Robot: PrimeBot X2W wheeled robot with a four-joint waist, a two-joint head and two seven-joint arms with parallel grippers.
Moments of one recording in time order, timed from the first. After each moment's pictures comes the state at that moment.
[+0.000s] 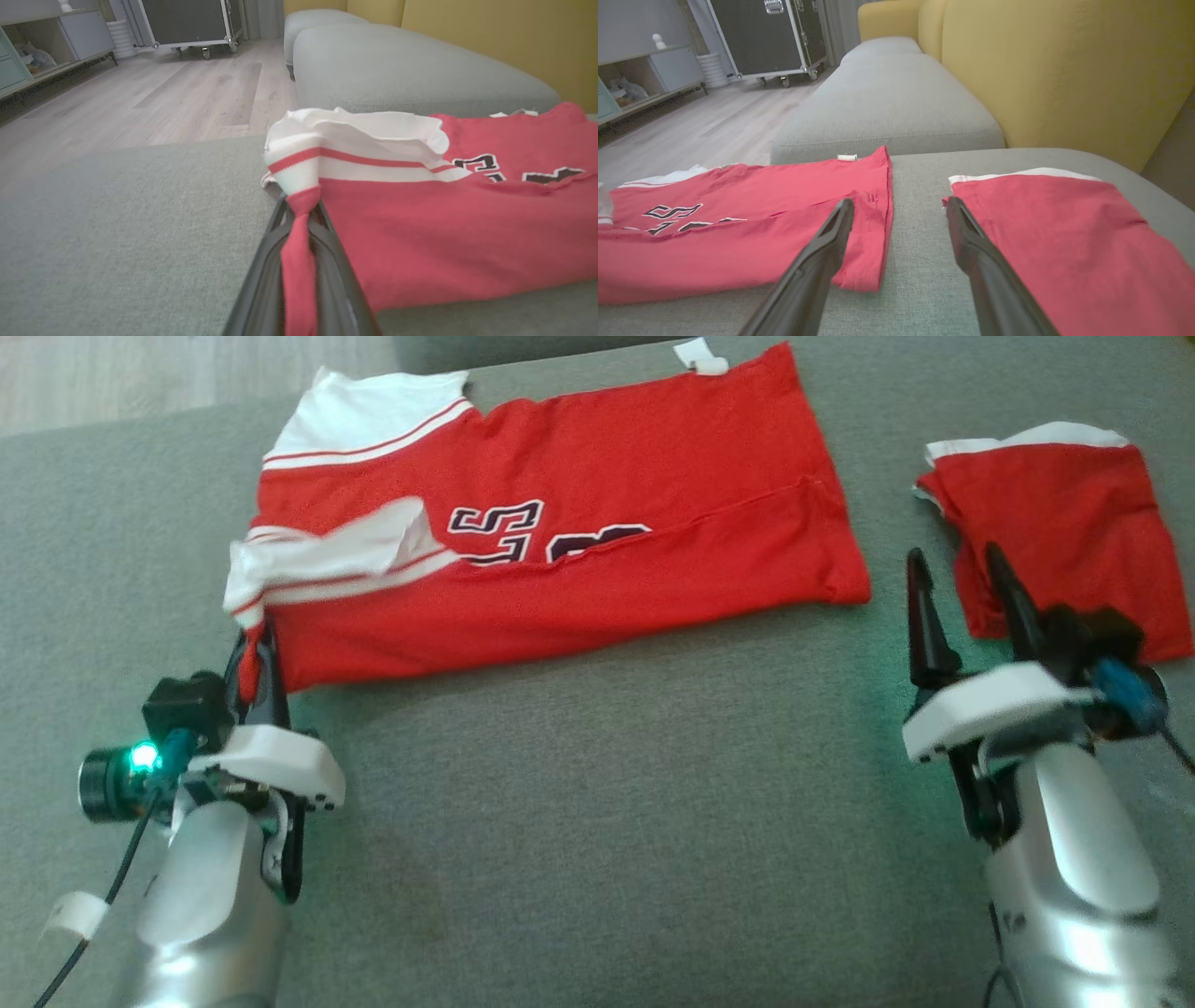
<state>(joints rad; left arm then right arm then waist) -0.49 0.14 -0.10 0.73 -0.19 0.02 -0.21 -0.40 -0.05 -0.02 0.48 0.07 0.13 -0.13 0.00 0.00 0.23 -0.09</state>
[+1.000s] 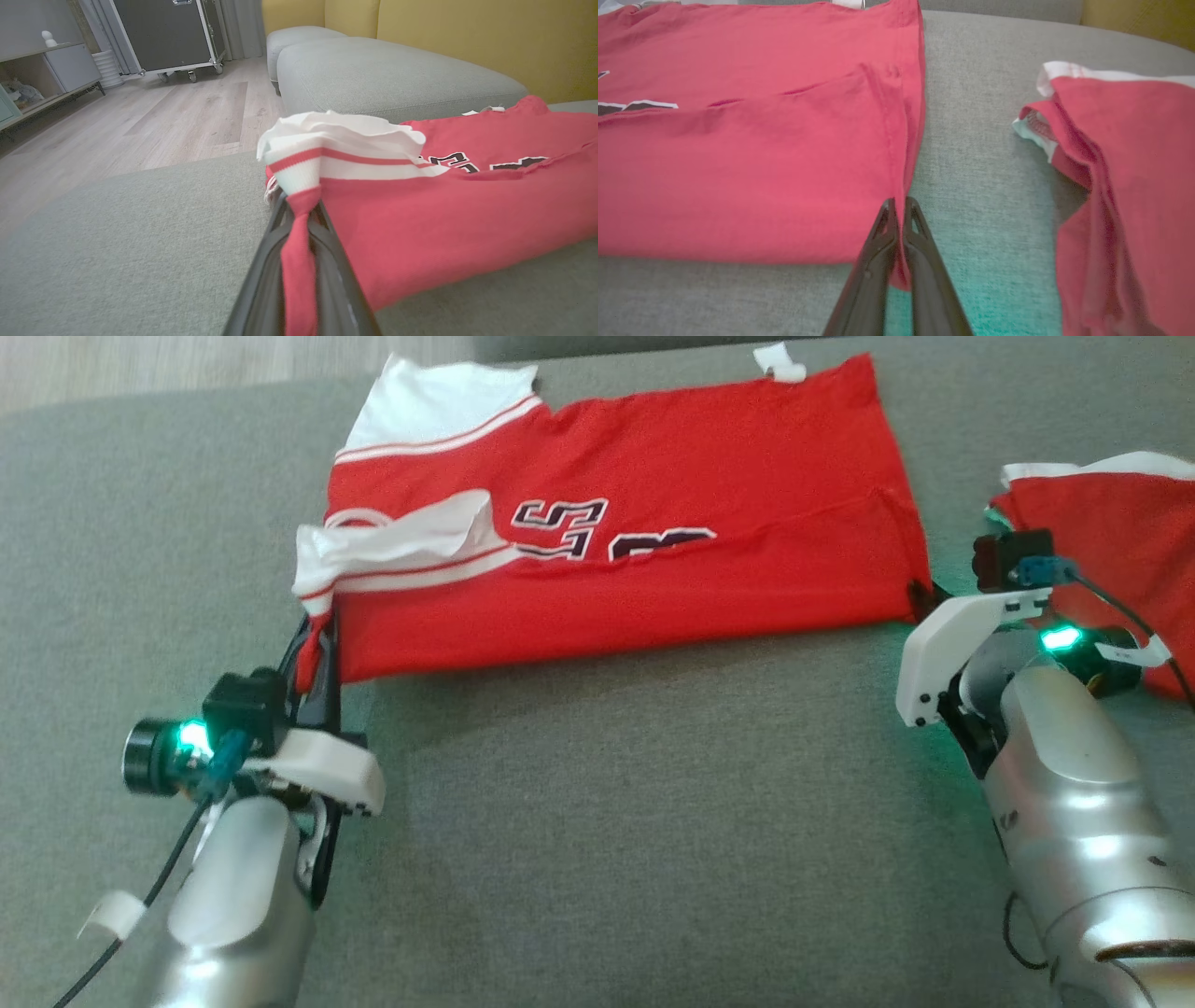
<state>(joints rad) -0.48 0.14 -0.21 0.67 -0.15 -0.01 -0.24 -0.75 -0.09 -0.04 1.06 -0.07 0.13 0.11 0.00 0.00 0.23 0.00</state>
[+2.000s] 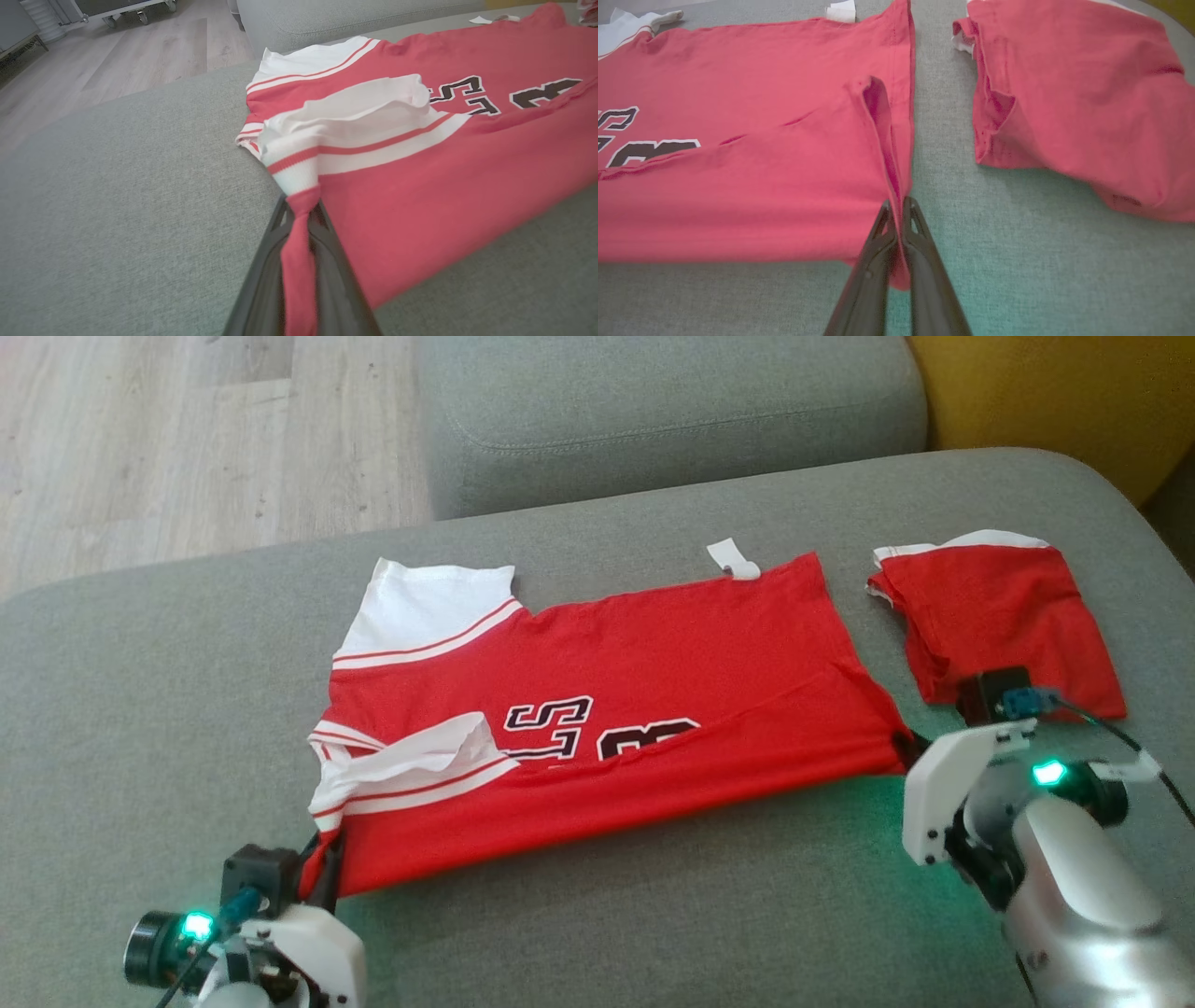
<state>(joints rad) -0.15 0.23 -0.26 0.56 -0.20 -0.04 -0.01 -0.45 -0.20 0.22 0.81 0.23 0.13 0.29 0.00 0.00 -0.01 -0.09</state>
